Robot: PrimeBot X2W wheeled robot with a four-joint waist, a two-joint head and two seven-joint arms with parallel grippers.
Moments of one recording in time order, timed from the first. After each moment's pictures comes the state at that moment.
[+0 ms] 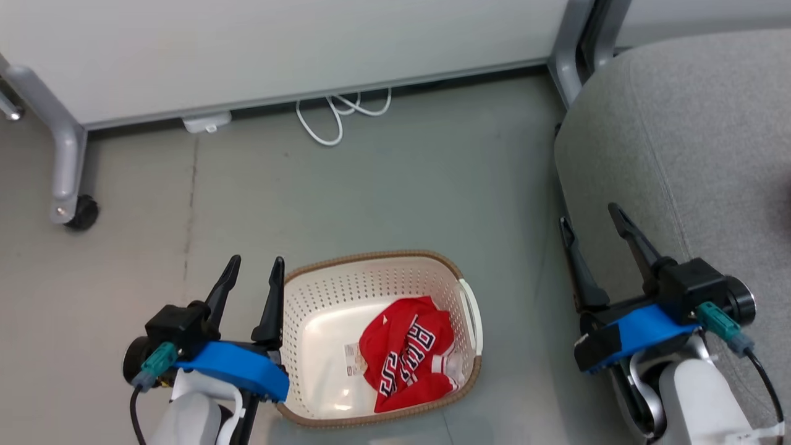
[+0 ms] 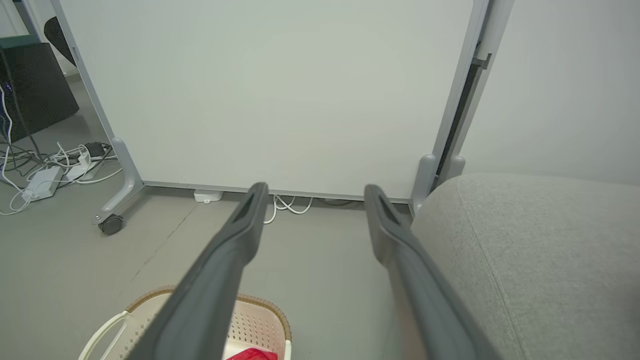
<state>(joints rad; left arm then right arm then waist) -0.22 0.15 -0.25 0.42 -0.40 -0.13 -0.26 -0.22 -0.05 0.04 0.13 0.04 0.13 -0.10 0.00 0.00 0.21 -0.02</state>
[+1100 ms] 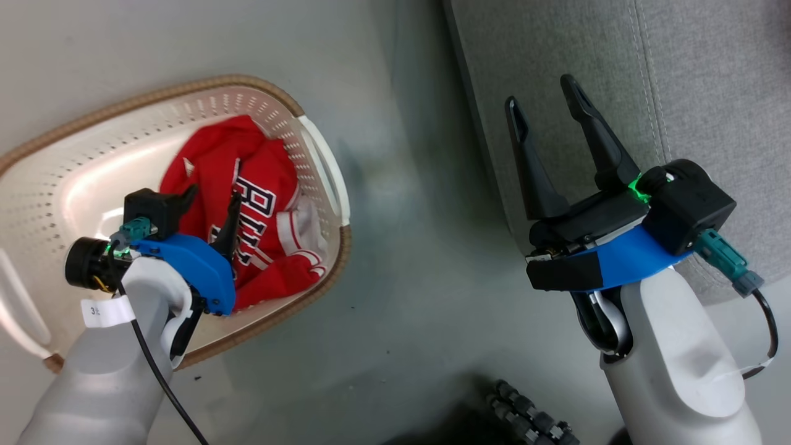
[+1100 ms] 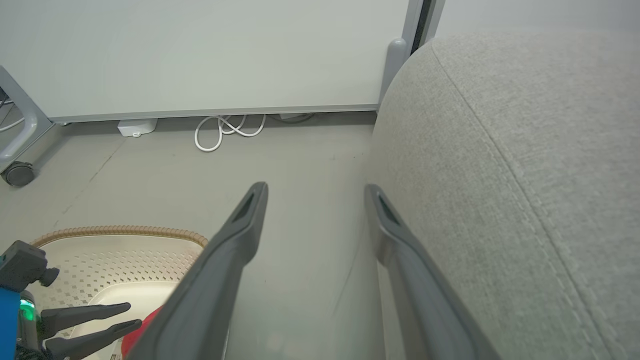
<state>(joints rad) -0.72 0.33 -0.67 0.90 -0.62 -0.13 -0.20 -0.51 -0.05 0.22 0.14 0.19 0.13 -0.26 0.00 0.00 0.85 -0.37</state>
